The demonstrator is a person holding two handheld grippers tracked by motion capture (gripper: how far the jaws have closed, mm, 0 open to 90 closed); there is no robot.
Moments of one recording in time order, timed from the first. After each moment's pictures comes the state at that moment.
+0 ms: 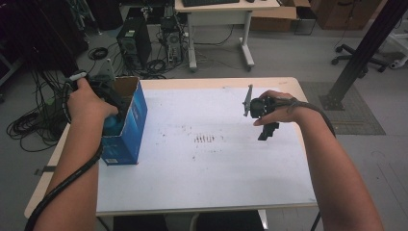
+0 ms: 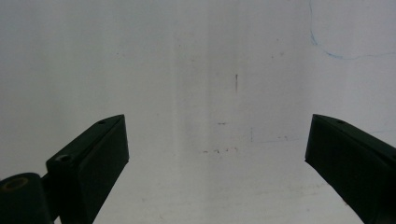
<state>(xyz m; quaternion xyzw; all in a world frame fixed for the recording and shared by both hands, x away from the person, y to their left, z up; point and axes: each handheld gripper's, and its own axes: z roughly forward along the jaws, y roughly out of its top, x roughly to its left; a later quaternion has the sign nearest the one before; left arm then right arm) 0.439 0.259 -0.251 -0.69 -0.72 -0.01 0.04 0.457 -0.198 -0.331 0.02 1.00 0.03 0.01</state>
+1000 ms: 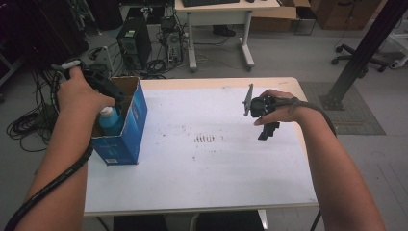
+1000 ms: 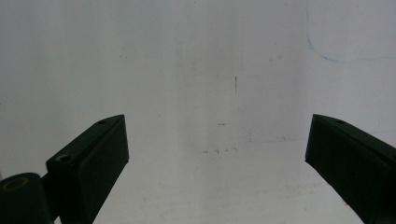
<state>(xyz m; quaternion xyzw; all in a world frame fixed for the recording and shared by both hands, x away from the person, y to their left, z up) 0.425 0.244 -0.207 -0.73 -0.68 -0.02 0.02 0.454 -0.197 -0.326 0.01 1.00 0.04 0.01</state>
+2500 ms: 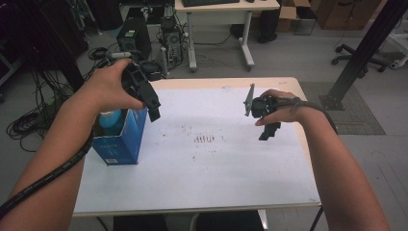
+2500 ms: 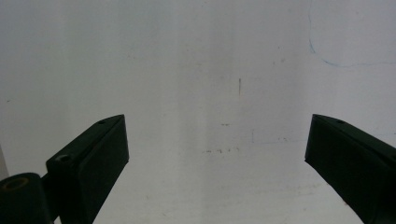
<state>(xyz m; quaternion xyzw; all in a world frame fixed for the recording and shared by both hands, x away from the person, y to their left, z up) 0.407 0.130 -0.183 -0.94 -0.34 0.03 -0.01 0.449 -0.199 -0.321 0.00 1.00 0.04 0.01</state>
